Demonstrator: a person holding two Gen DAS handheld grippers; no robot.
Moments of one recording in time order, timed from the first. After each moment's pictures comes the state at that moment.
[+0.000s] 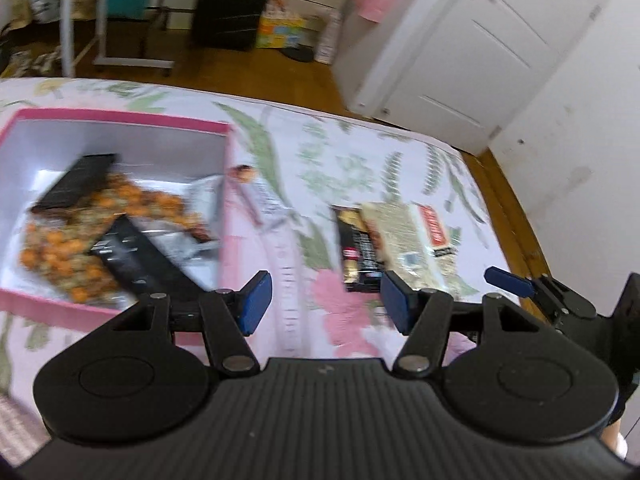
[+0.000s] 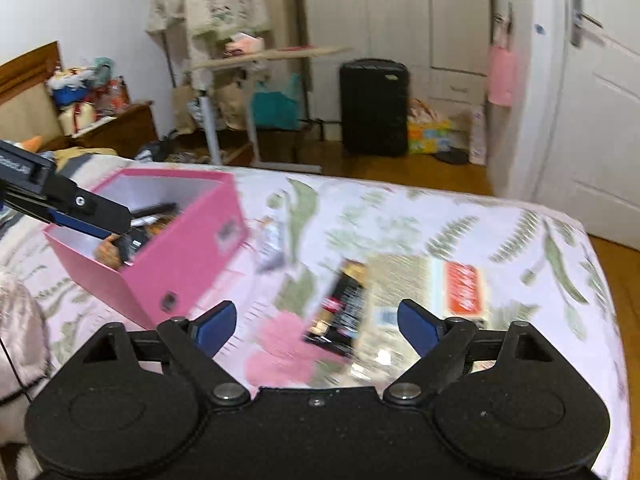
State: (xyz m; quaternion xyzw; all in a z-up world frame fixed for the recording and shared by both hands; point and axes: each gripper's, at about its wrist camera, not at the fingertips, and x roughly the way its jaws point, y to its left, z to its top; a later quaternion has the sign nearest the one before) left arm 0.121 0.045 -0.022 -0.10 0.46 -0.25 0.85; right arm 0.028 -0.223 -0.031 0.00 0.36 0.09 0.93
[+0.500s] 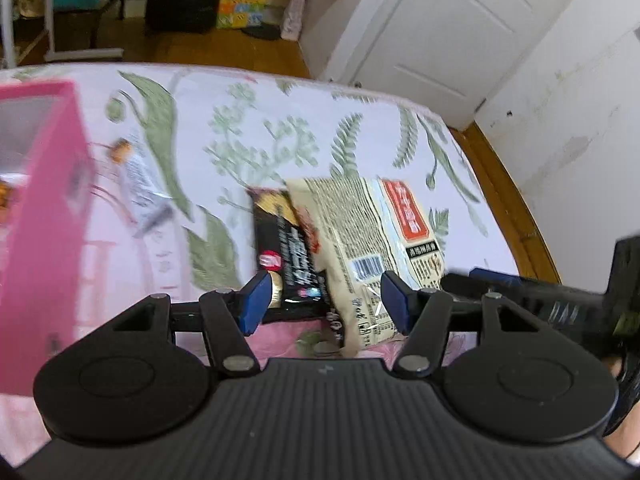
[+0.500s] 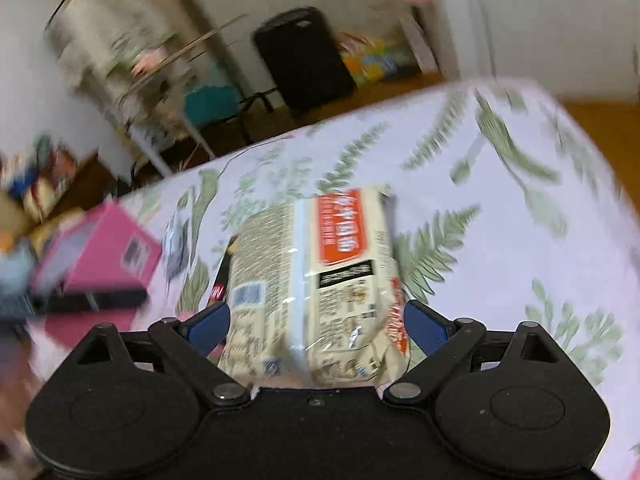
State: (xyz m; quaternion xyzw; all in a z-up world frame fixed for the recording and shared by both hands) left arm 0.159 -0.088 -0.112 -0.08 0.47 -0.29 0.83; right arm 0.085 -0.364 -0.111 0.24 0.42 0.06 0.88
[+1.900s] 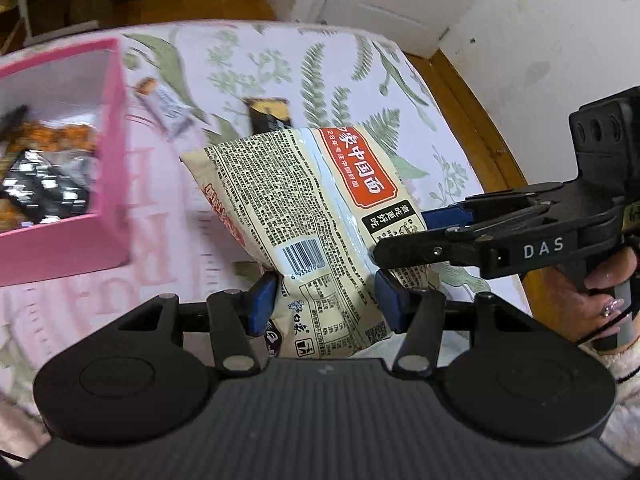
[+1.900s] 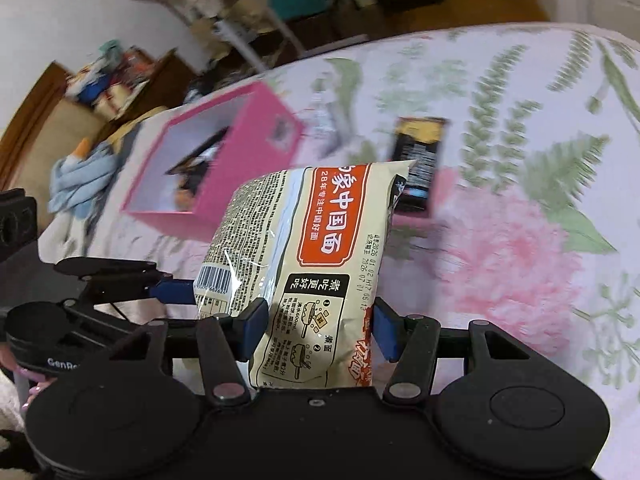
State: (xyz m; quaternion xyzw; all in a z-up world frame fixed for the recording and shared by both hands) left arm 0.064 0.001 -0.046 -0.03 0.53 -0.33 0.78; right arm 0.051 -0.228 -0.038 0.18 0.53 0.21 0.80
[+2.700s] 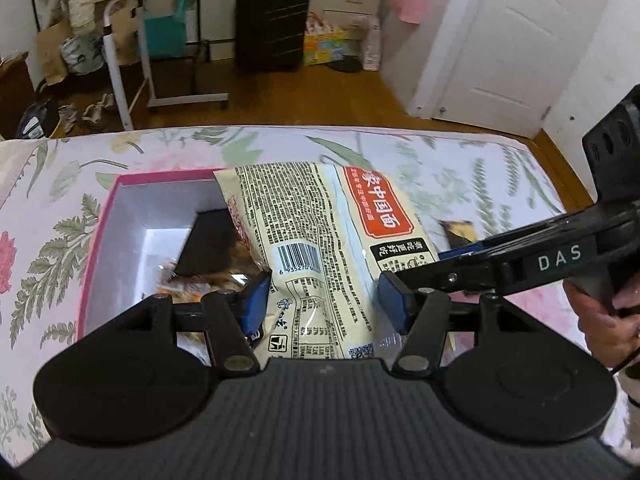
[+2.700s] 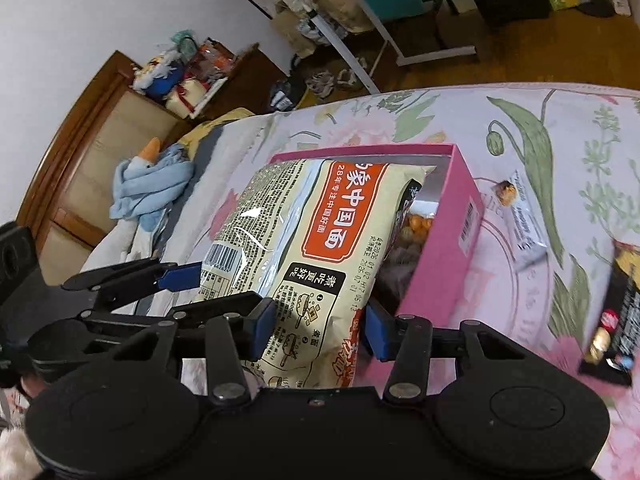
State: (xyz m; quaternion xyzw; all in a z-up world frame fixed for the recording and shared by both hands) left arm 0.170 0.147 -0.005 0.00 0.45 -0.18 0.88; right arm 0.199 -0.085 -0.032 0.21 0.52 0.30 0.77
